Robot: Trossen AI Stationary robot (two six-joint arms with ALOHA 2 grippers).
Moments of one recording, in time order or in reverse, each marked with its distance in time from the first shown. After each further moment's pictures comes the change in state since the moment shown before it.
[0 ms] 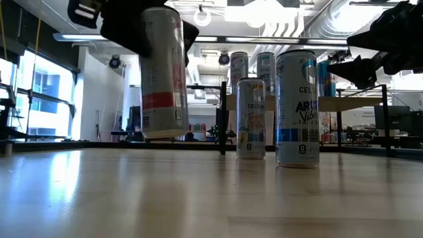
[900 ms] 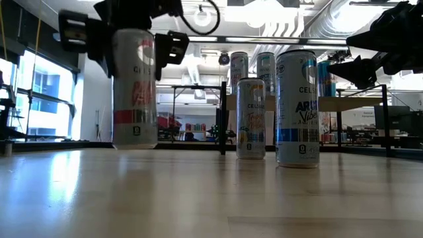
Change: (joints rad) left arm 0.139 0.003 0.000 -0.244 0.194 0.474; right arm 0.000 0.000 0.000 0.000 0.007 0.000
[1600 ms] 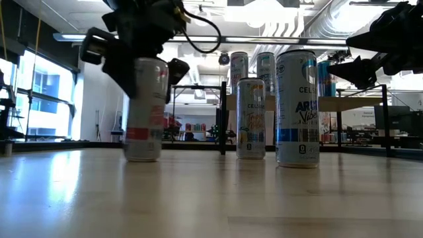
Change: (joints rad) left arm 0.092 0.043 0.001 -0.004 -0.112 -0.202; right arm 0.000 0.006 0.000 0.000 -0.001 0.000
